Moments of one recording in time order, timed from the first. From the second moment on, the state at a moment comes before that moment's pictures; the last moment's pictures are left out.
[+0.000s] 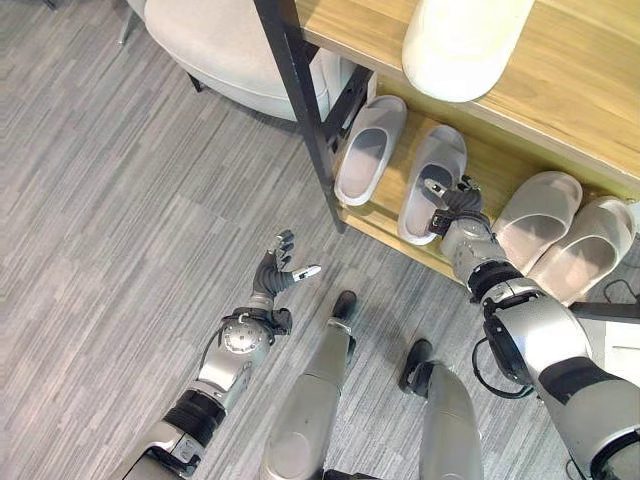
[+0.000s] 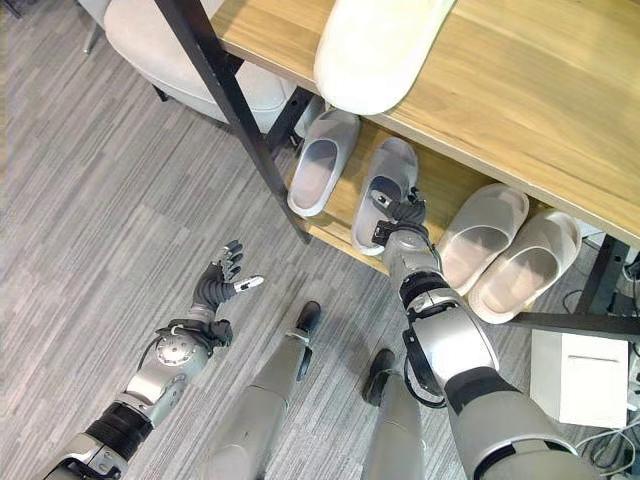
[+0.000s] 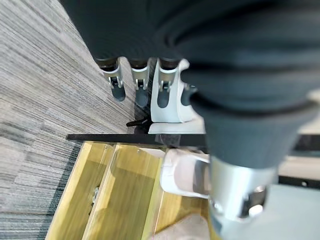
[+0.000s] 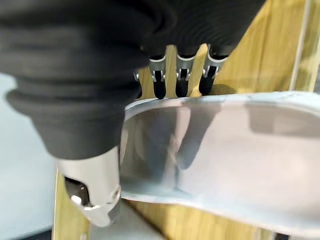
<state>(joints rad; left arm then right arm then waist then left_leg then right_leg) -0.28 0.42 -0.43 0.28 -0.46 -0.17 0.26 -1.12 -0.24 0.21 1.29 0.73 -0.10 -0.38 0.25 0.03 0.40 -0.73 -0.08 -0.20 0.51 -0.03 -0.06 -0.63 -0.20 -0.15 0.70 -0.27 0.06</state>
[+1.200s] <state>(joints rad) 0.04 0.43 -0.24 0.48 -0.22 -0.08 0.07 0.26 -0.41 0.26 0.39 0.35 -0.03 0.07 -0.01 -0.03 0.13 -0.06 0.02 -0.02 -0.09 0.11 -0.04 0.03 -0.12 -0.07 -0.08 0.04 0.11</state>
